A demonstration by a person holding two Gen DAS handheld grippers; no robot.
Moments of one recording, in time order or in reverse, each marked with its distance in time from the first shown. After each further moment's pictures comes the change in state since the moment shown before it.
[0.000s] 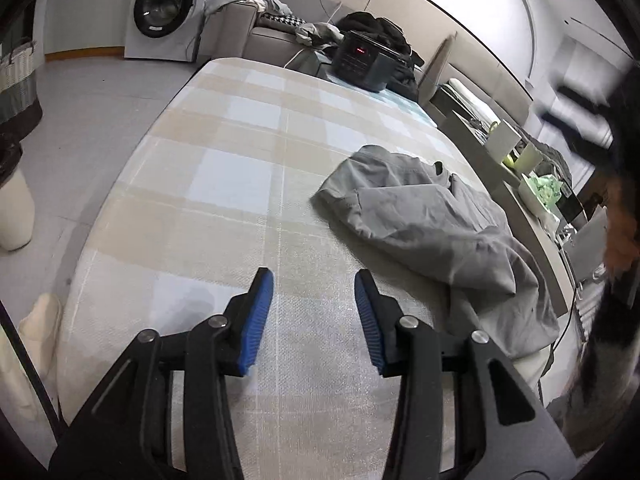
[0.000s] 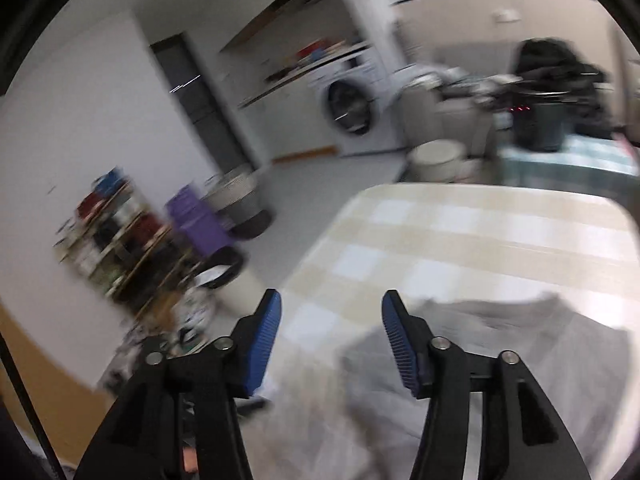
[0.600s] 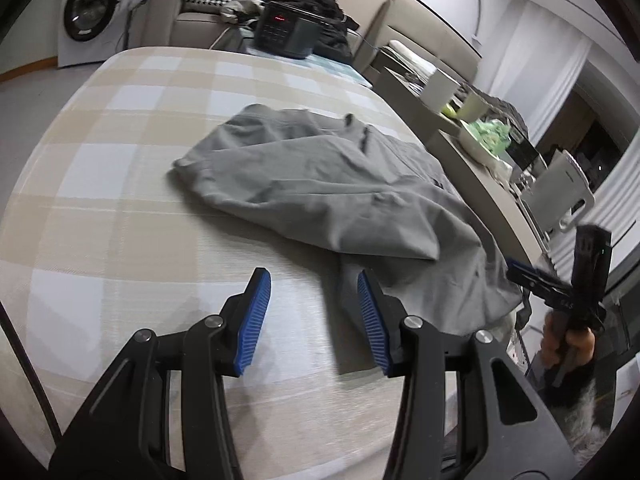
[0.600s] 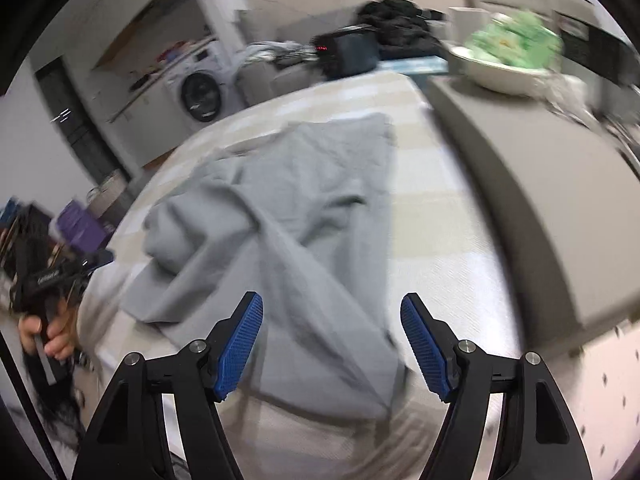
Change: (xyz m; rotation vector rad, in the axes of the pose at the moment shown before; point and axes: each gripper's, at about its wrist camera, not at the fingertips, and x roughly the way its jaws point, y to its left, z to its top) left arm 0.031 -0.117 -0.024 0.159 0.105 -0.149; right arm -0.113 -0.124 -0.221 0.130 0.089 -0.303
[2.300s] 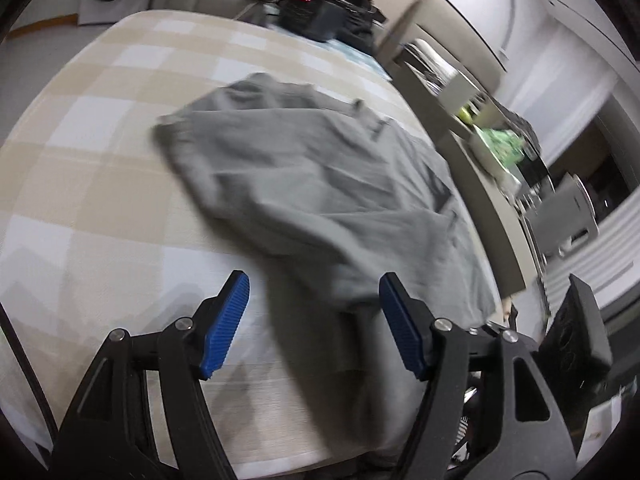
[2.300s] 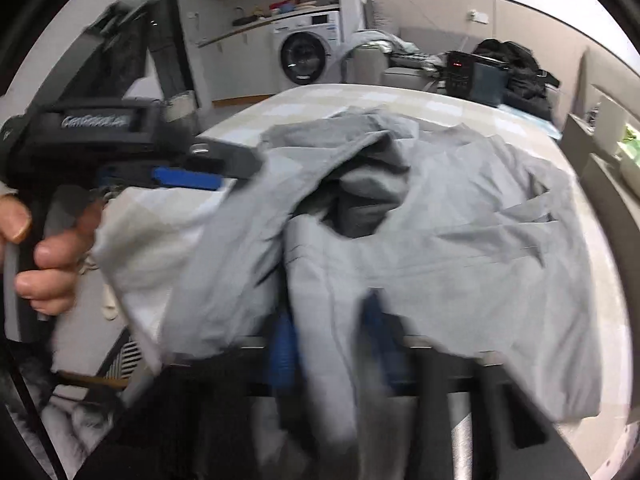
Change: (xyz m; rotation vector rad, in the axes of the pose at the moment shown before) left arm 0.011 -0.001 -0.008 -0.171 0.056 0.006; right arm 0.071 0.156 -0.026 -0.278 0.006 0.057
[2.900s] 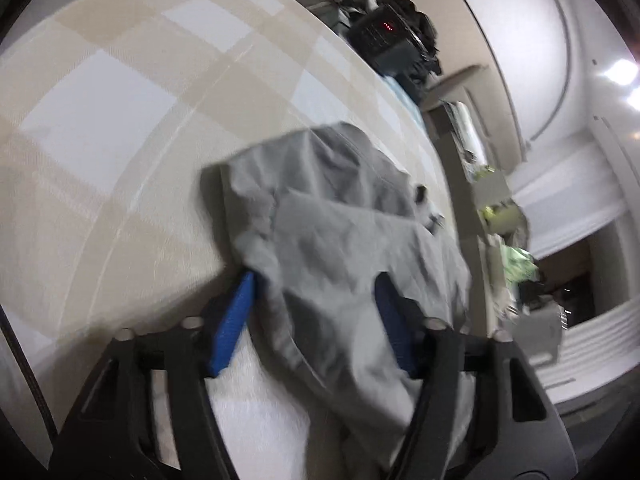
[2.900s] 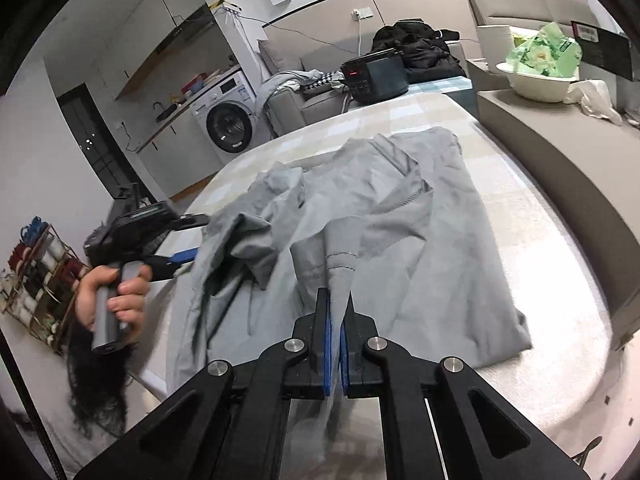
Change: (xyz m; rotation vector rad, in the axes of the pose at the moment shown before) left arm 0.066 0.093 0.089 -0.354 -0.036 -0.071; right arm -0.059 -0.072 -0.010 0.387 -0.141 0.002
